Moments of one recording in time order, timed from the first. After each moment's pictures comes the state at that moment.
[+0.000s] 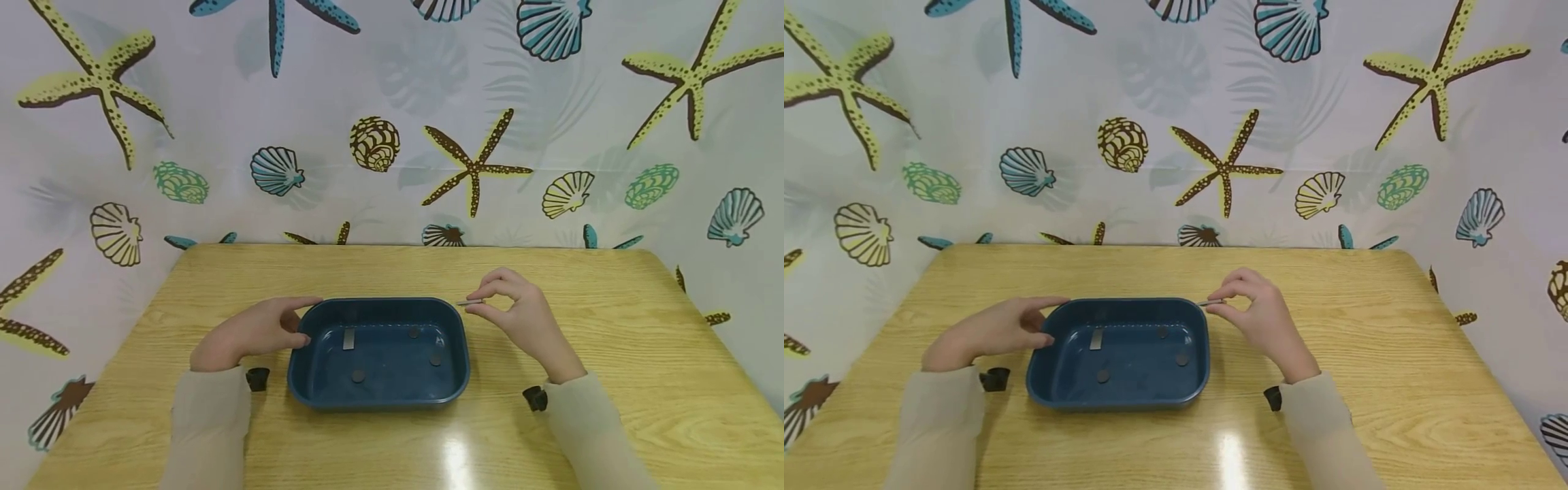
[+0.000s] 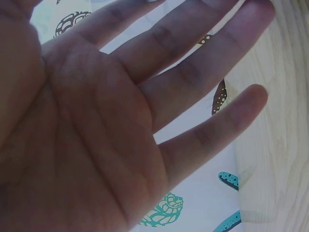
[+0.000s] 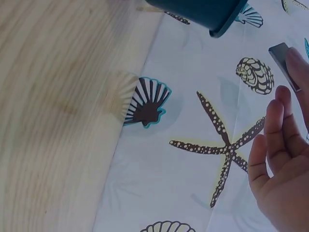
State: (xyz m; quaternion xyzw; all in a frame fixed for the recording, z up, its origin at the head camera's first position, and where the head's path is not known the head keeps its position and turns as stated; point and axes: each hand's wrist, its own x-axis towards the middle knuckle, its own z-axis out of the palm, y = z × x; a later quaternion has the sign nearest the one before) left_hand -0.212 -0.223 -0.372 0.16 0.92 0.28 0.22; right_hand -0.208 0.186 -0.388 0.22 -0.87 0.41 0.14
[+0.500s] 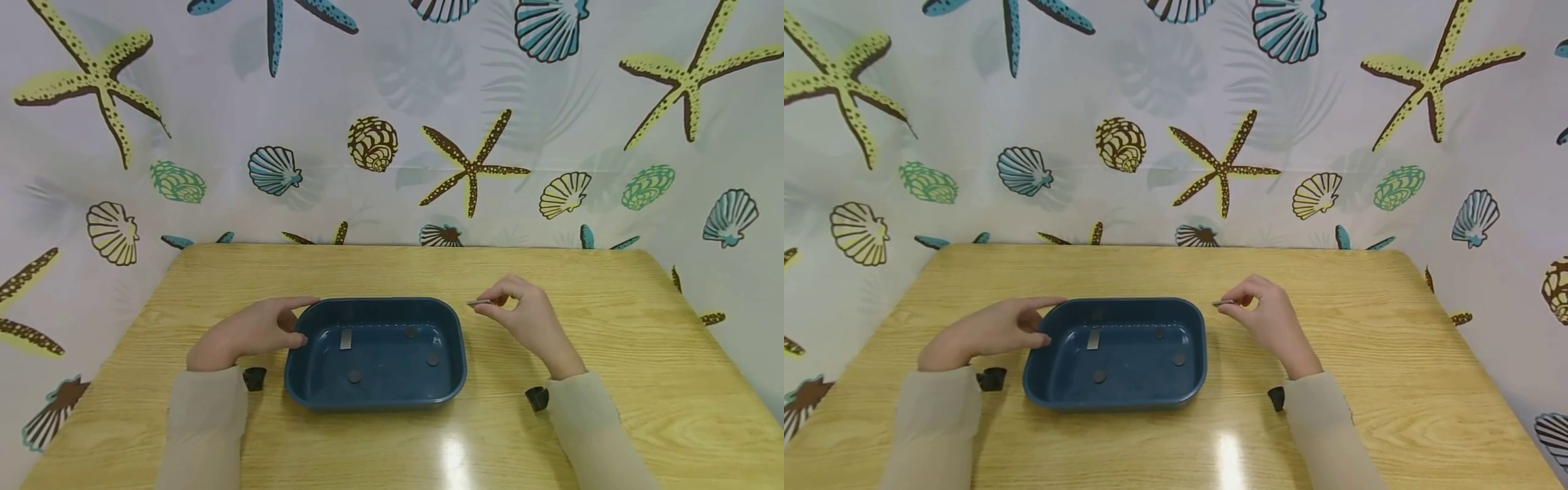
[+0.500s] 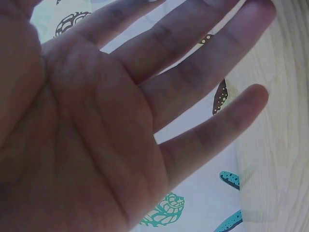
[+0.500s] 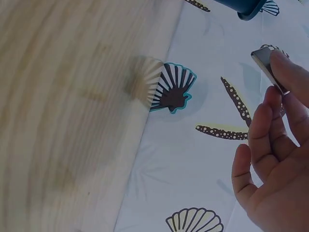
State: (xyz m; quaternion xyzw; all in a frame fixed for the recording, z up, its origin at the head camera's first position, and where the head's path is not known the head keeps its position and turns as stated) left_hand -0.210 -0.222 -0.370 0.15 0.92 0.29 0.22; right_hand -0.217 0.202 -0.398 0.14 -0.90 0.40 0.07
